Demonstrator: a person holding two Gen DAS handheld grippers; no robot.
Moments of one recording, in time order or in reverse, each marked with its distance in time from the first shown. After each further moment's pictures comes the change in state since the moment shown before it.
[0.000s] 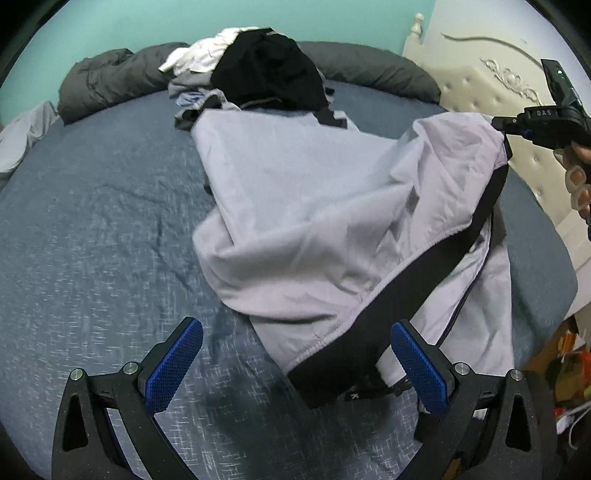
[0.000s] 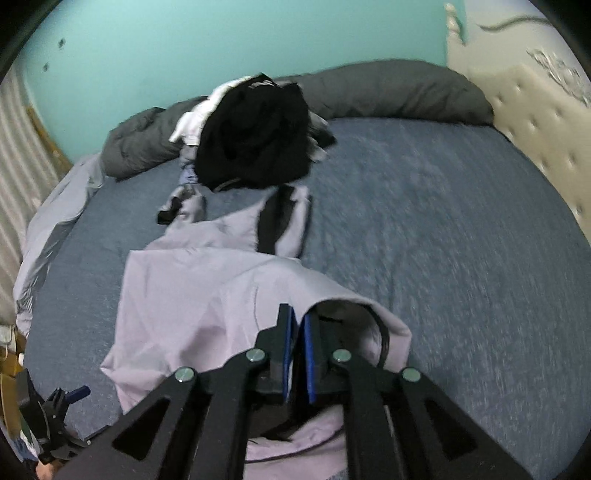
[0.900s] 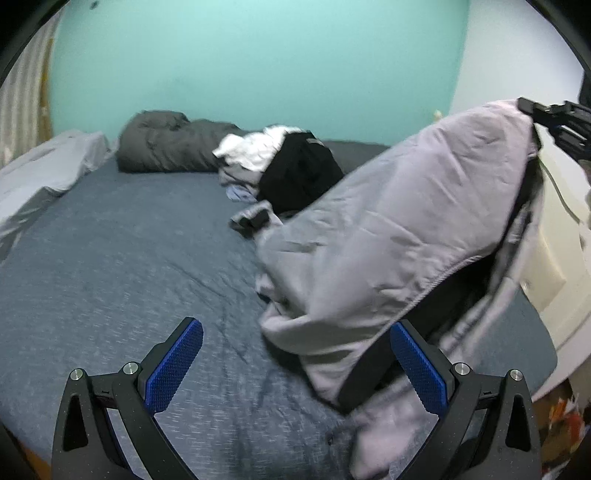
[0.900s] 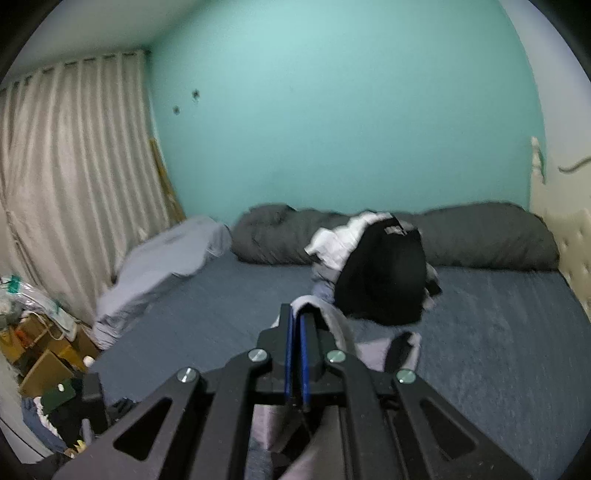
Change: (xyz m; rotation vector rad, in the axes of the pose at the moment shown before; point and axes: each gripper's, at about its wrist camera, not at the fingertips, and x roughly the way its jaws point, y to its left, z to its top) left arm -0.157 0.031 0.045 -0.126 -0.310 0.039; right arm -0.201 0.156 0.056 -0.257 -0.386 0.315
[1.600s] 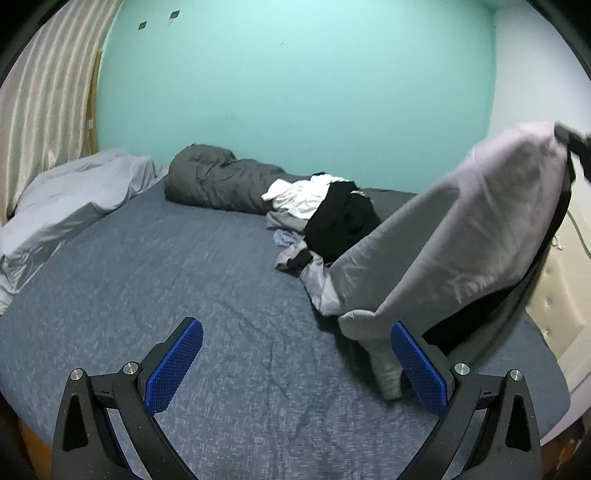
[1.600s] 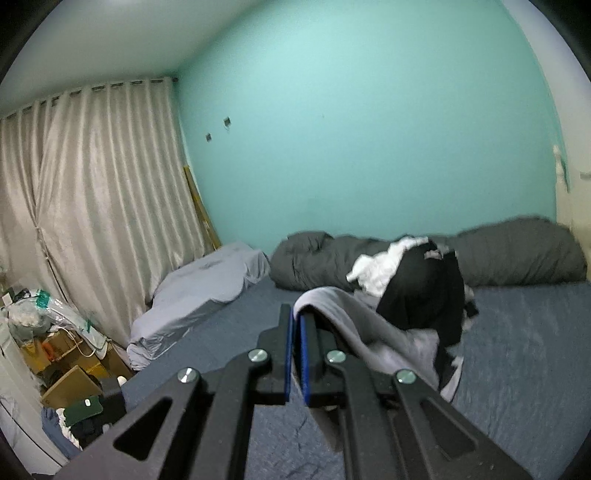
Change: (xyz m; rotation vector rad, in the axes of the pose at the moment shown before) left arm -0.070 0.041 0.036 -0.087 -0.195 0.129; right arm -0.033 0.060 0.032 -0.020 -0.140 0.153
